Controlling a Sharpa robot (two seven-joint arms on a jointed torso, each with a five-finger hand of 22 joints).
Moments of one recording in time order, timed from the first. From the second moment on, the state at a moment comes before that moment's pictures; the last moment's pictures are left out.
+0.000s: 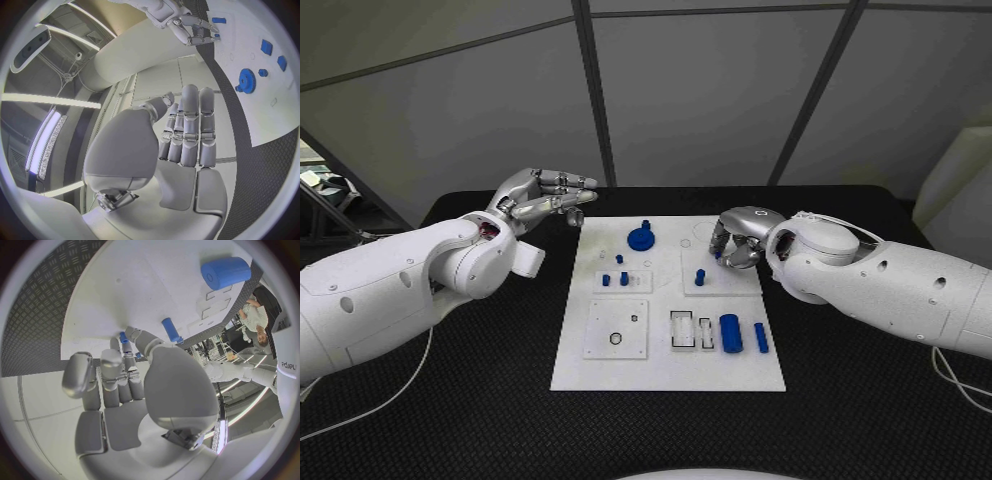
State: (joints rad) left arm 1.15 -0.84 0.11 1.36 -0.28 -0.14 0.33; left_hand 1.37 -0.16 0.53 -0.03 0.06 1.04 0.16 0.11 0.13 1.21 0.09 0.09 0.07 1.31 0.00 0.72 0.49 0.19 1.07 0.11 0.65 0.88; right arm 1.16 -0.74 0.04 1.37 -1.66 -0.16 -0.20; right_hand 1.33 -0.16 0.44 -0.09 0.28 1.13 0.13 0.07 0.08 1.19 0.07 0.07 0.07 1.47 -0.02 1.02 1.00 0.09 1.40 0.09 1.29 1.22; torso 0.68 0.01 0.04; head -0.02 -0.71
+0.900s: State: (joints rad) left arm 1.15 -0.85 0.11 1.35 -0.26 -0.14 0.34; left_hand 1.37 -0.16 0.53 -0.03 0.06 1.04 0.16 0.11 0.13 1.21 0.09 0.09 0.08 1.31 0.00 0.71 0.49 0.19 1.07 0.11 0.65 0.87; right arm 1.14 -0.76 0.03 1.41 -1.74 -0.22 -0.23; right_hand 1.36 -0.10 0.56 -0.16 0.16 1.21 0.11 0.08 0.11 1.28 0.06 0.08 0.08 1.47 -0.03 1.08 1.01 0.05 1.46 0.07 1.45 1.31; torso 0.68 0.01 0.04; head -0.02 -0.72
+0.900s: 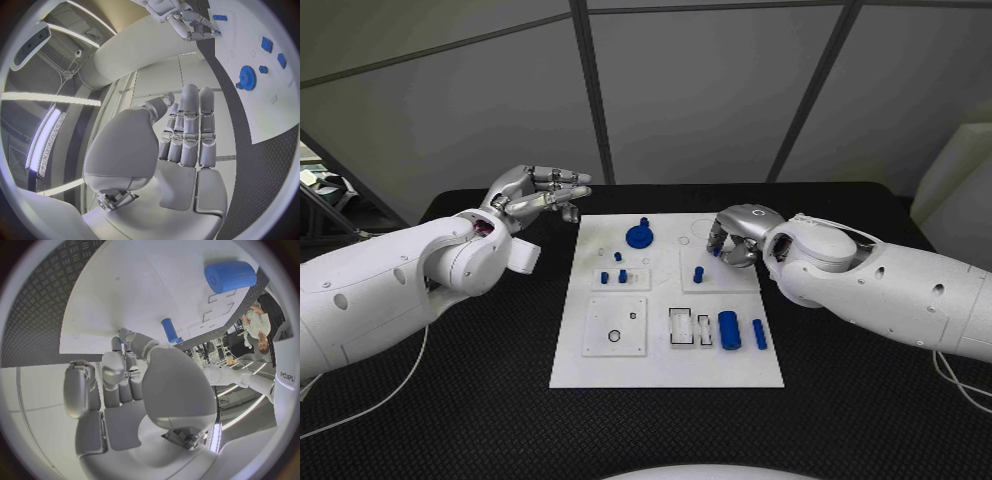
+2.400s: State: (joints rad) left arm 1.15 -0.81 0.11 1.35 -0.23 -0.14 0.33; left_hand 1.37 -0.16 0.53 -0.03 0.06 1.04 0.16 0.11 0.13 1.21 0.09 0.09 0.08 1.31 0.00 0.70 0.48 0.19 1.07 0.11 0.65 0.87; right arm 1.05 -0.61 0.02 1.59 -1.65 -0.32 -0.16; right_hand 1.32 -0.11 0.57 -0.15 0.16 1.21 0.10 0.07 0.11 1.30 0.05 0.07 0.09 1.47 -0.03 1.09 1.01 0.05 1.46 0.07 1.46 1.31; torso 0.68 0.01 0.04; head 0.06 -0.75
